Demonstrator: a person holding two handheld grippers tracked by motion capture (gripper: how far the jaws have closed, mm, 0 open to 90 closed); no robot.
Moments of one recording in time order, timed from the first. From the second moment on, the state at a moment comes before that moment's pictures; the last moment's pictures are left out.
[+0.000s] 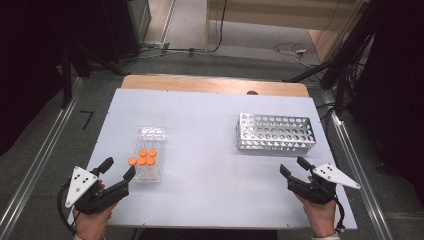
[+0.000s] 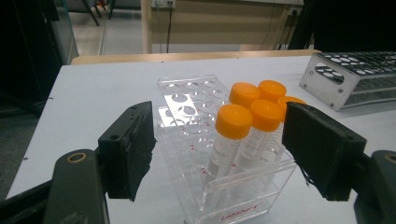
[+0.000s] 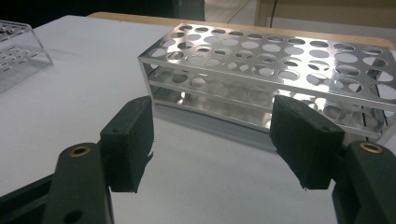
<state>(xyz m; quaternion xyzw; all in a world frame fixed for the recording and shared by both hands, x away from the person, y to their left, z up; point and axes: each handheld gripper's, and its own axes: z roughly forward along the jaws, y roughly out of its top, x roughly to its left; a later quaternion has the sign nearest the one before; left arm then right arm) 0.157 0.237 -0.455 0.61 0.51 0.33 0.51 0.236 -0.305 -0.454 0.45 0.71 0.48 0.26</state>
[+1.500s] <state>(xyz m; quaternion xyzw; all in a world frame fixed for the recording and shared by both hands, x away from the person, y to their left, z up) 0.162 0.269 -0.477 0.59 0.57 0.34 0.46 0.237 -0.349 -0.467 0.50 0.69 0.43 0.29</state>
